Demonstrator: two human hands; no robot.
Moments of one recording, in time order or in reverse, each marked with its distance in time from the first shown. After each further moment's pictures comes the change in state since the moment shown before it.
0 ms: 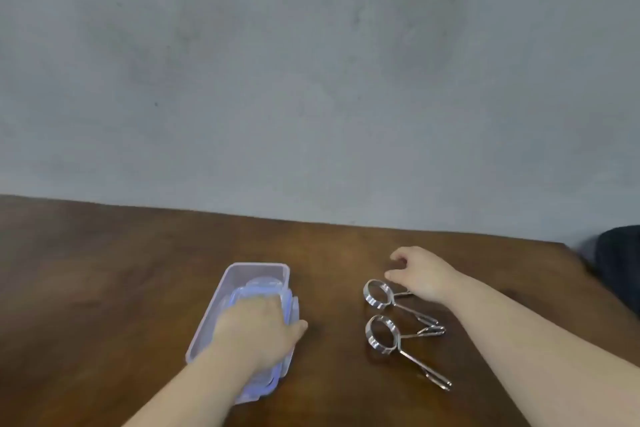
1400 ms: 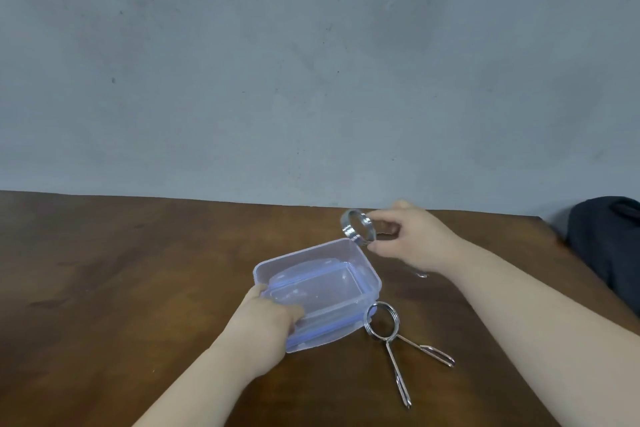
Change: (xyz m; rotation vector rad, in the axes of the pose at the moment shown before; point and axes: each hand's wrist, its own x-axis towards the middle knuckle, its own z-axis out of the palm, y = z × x) left_hand 0.035 0.005 0.055 0.169 0.112 0.452; right_hand -0.030 -0.024 -0.042 0.123 0.087 -0.278
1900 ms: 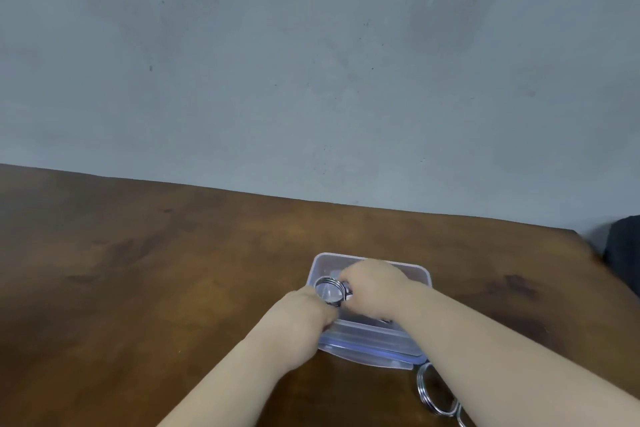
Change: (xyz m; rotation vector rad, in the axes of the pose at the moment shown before) left_hand 0.009 0.012 -0.001 -0.128 -0.077 -0.015; right_hand 0.021 -0.025 0.116 -0.533 -0.402 -0.090
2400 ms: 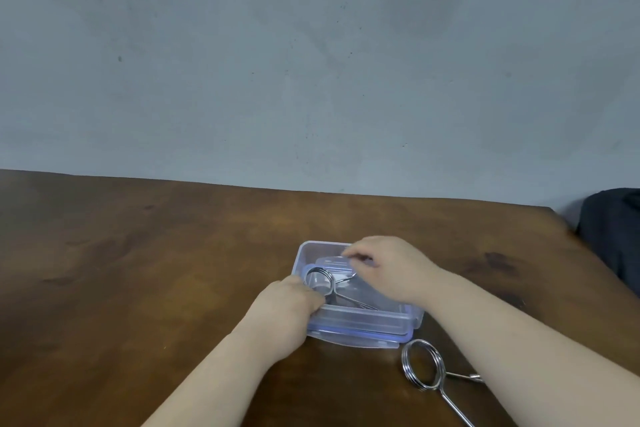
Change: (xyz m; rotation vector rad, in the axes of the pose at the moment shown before) left_hand -0.004 0.002 0.004 0.026 0.082 0.092; right_hand -0.054 0.026 -0.019 0.298 0.271 -0.012
